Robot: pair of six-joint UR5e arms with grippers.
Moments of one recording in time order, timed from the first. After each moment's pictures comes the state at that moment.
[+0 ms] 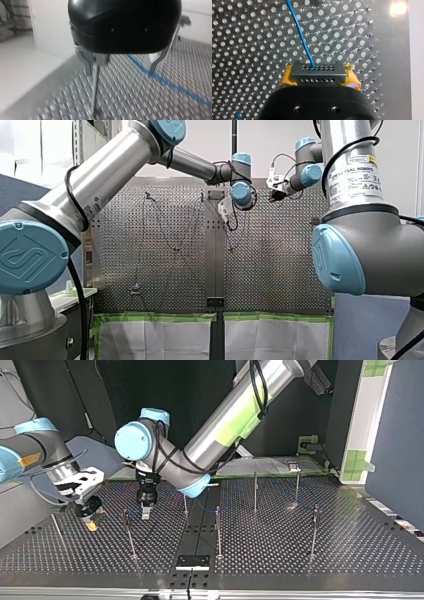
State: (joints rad) left arm -0.73 -2.24 -0.93 -3.07 -2.04 -1.95; right arm 1.76 -1.23 1.29 0.04 1.10 1.75
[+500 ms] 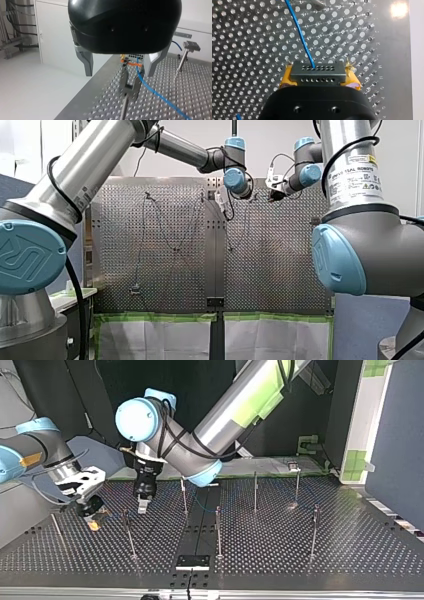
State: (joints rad) left arm -0.74 -2.09 -1.09 -3.04 -2.03 -1.92; right arm 1.76 -1.23 1.29 0.05 1.10 1.75
